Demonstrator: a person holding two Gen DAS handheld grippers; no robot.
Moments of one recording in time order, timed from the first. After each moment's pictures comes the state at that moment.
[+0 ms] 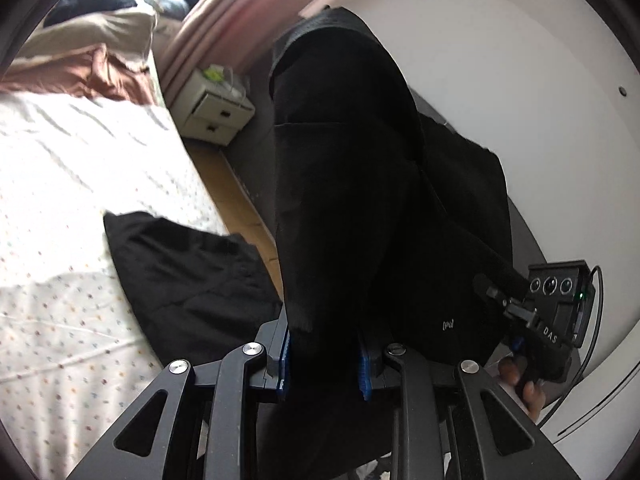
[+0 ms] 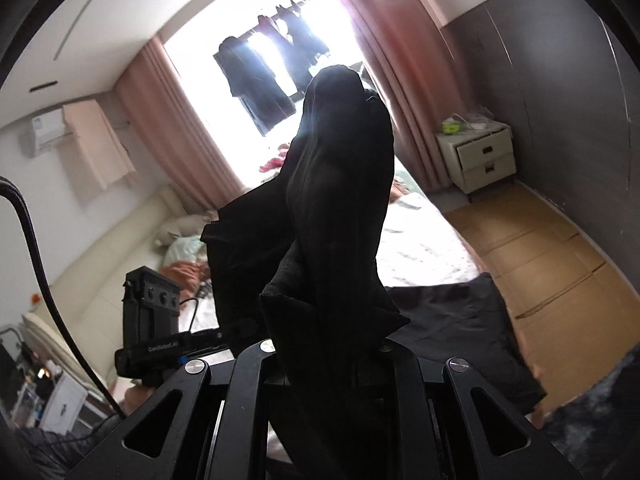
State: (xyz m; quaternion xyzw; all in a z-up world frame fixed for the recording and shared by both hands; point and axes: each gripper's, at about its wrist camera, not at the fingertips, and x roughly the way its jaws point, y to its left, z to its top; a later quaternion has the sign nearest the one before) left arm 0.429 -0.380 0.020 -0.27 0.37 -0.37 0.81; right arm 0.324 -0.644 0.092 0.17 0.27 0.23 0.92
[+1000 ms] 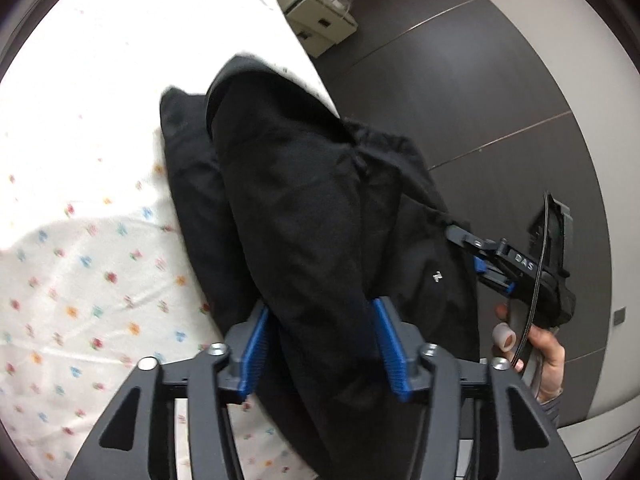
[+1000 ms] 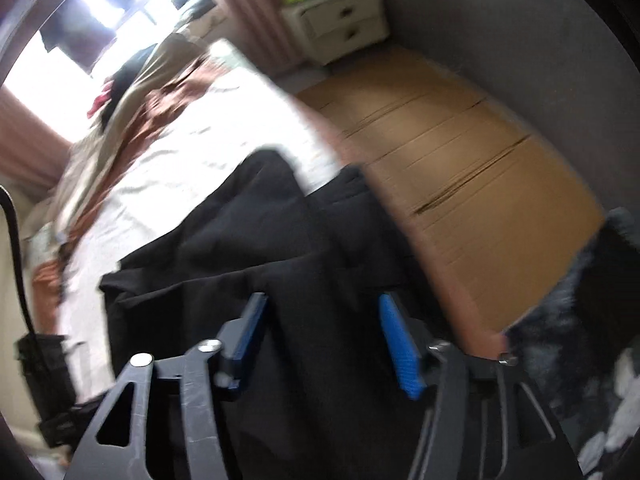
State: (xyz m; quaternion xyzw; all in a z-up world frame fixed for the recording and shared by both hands) left arm 0.583 -0.376 -0.166 -0.26 0.53 -0.28 0.76; right arm 0.520 -0.702 -0.092 0.18 0.49 -0.01 0.85
